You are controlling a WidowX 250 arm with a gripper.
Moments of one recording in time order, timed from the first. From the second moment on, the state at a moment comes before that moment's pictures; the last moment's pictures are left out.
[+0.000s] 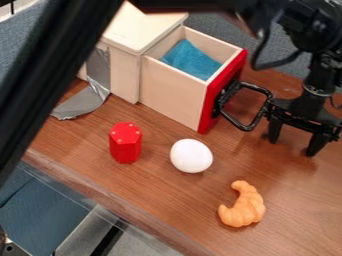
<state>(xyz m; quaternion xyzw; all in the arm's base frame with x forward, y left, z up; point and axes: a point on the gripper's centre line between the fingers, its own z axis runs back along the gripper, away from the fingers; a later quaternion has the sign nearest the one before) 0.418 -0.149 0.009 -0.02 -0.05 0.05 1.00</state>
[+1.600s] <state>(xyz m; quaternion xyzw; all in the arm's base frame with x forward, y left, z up) 0.434 -0.076 0.020 0.00 -0.07 0.11 0.99</state>
